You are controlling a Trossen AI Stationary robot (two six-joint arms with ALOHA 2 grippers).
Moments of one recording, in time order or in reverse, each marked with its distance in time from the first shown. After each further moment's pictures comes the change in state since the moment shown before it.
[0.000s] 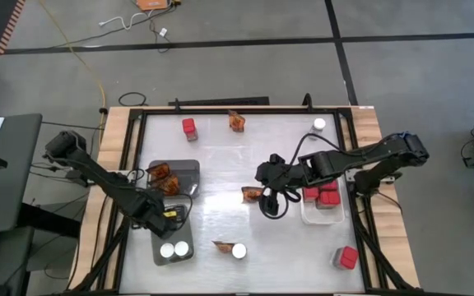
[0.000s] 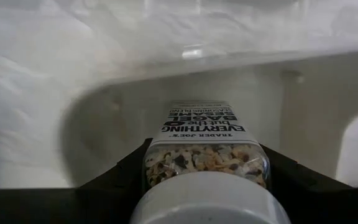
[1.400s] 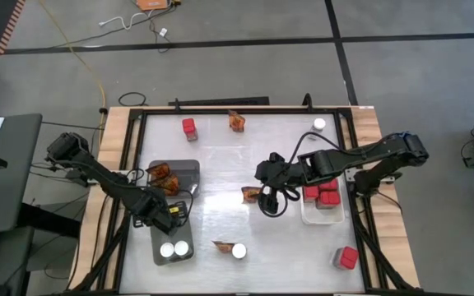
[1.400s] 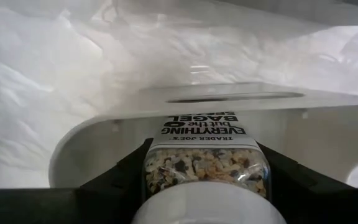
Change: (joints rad) left arm 0.053 0.034 0.001 -0.018 -0.008 -0.028; right arm -0.019 0.002 0.000 -0.004 0.000 -0.012
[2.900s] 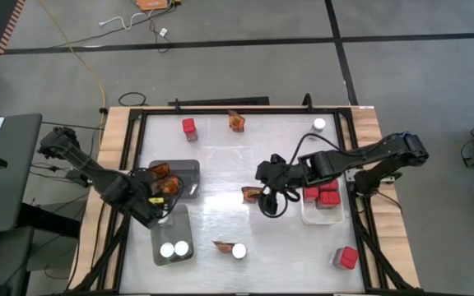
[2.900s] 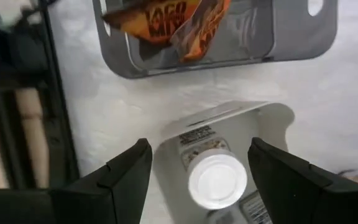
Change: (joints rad) left arm -0.039 -0.164 0.277 -0.503 -0.119 0.253; right arm 0.015 0.000 0.000 0.004 0.014 0.075
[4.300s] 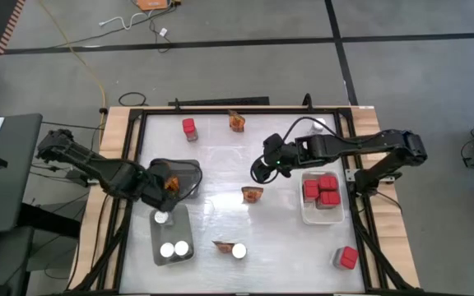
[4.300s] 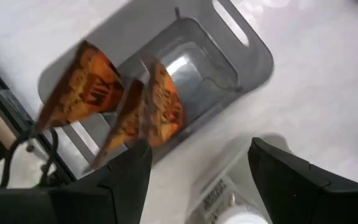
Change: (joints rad) left arm 0.198 0.001 0.018 0.068 -0.141 0.749; right arm -0.193 0.000 0.000 -0.148 0.065 0.463
